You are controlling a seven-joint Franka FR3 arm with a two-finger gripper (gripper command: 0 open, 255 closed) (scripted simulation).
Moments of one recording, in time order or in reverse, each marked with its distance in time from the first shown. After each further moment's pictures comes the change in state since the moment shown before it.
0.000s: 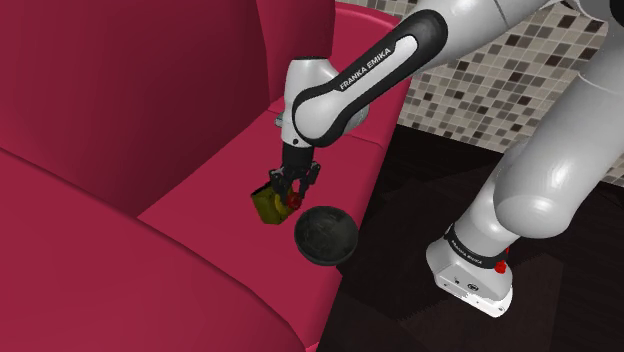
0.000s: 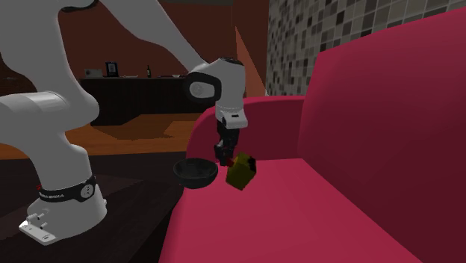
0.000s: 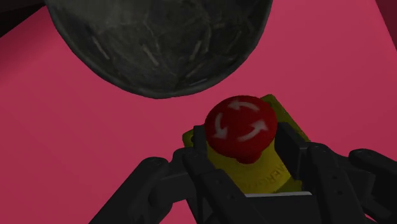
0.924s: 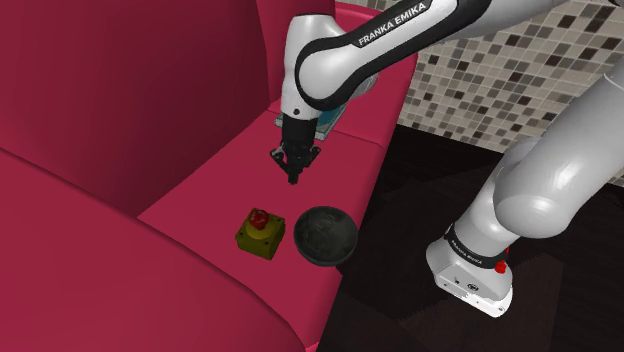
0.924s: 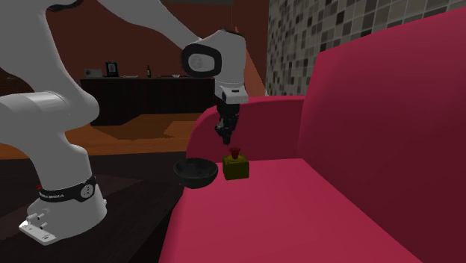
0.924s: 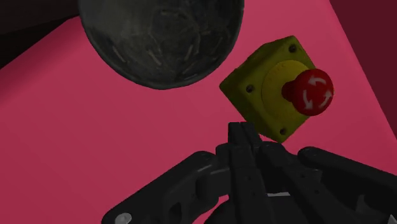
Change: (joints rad) arm -0.008 -0.136 -0.012 0.061 -0.007 -0.193 0.029
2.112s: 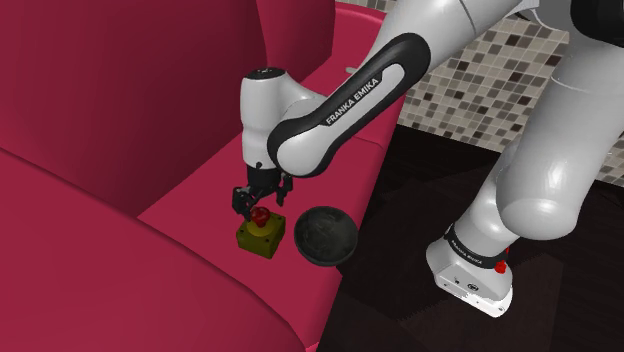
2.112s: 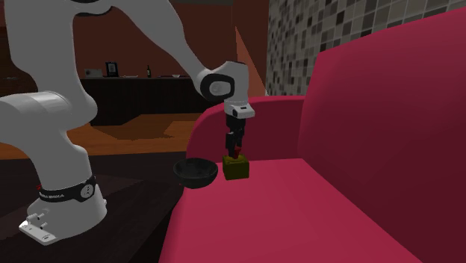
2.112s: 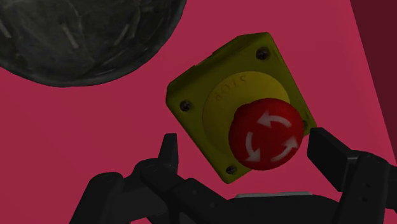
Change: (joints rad) arm 0.094 0.286 0.096 0.104 -0.281 0.234 0.243
